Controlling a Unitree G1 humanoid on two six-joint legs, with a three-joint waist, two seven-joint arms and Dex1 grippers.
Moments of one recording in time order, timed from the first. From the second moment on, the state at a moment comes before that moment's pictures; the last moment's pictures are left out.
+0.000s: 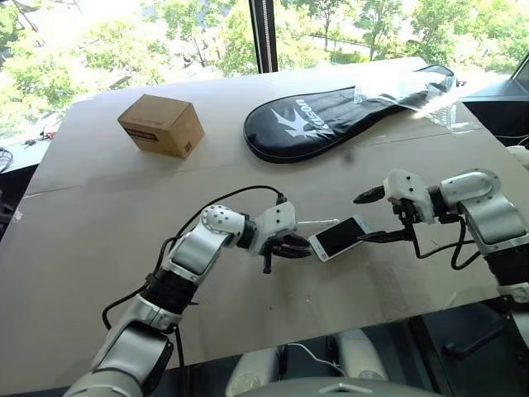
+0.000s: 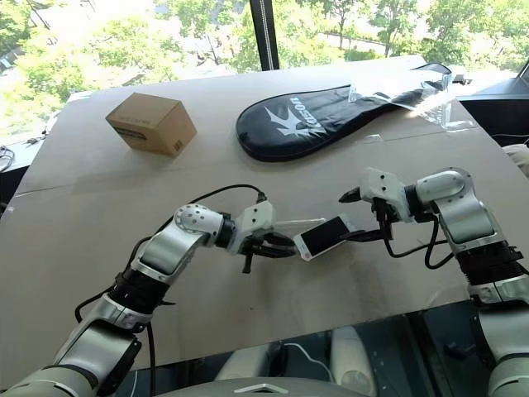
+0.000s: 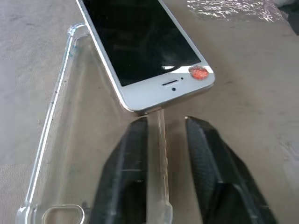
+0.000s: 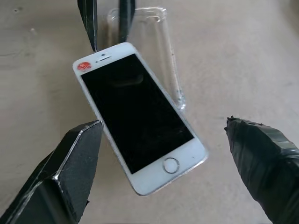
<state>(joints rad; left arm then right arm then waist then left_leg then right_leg) -0.49 0.52 -0.38 0.02 -0.13 0.37 -1.24 -0.60 -0.74 0.24 0.13 0.13 0.25 1.44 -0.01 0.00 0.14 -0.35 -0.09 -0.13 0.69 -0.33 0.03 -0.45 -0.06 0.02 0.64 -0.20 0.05</state>
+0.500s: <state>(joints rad) -0.46 0.70 -0.28 -0.22 -0.17 0.46 -1.20 -0.73 -0.70 0.37 0.31 0.05 0.07 1.49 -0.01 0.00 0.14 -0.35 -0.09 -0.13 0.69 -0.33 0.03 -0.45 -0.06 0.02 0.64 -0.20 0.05</state>
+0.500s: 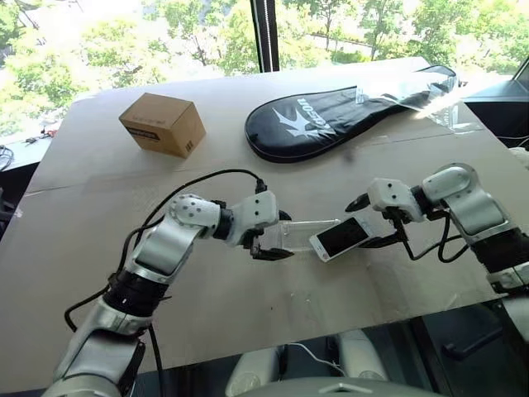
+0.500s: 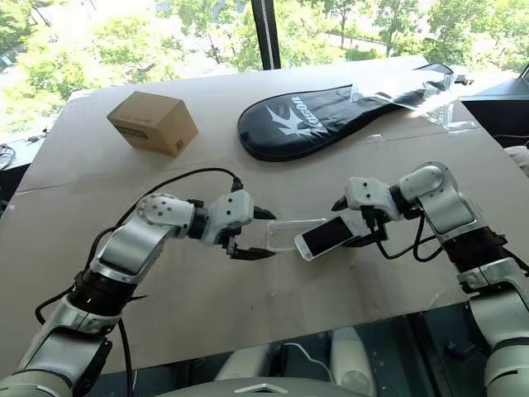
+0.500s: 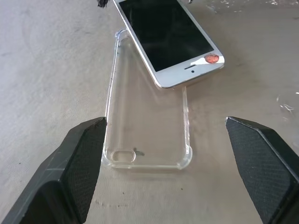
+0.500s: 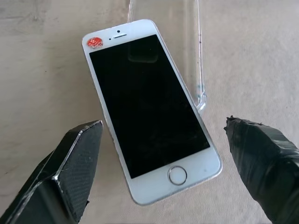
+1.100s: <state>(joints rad) -0.40 0.75 -0.24 -0.38 -0.26 0.59 -1.13 -0.81 -0.67 0.45 0.46 -0.03 -0.10 1.50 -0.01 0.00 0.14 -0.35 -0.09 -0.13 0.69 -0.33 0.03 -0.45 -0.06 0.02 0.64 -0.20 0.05</state>
